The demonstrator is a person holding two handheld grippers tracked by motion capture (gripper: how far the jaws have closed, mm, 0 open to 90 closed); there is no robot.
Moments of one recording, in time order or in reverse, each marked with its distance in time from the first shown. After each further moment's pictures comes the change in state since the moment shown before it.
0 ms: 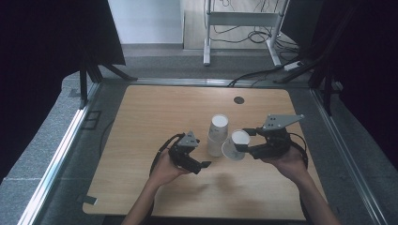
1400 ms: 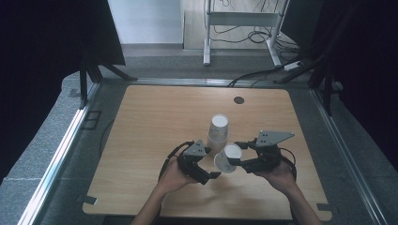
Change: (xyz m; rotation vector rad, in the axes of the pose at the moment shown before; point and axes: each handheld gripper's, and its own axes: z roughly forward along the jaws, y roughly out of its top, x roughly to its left) left arm -0.028 0.004 0.018 -0.065 -0.127 0.052; right arm 0.017 -0.039 0.027 -0.052 0.070 0.004
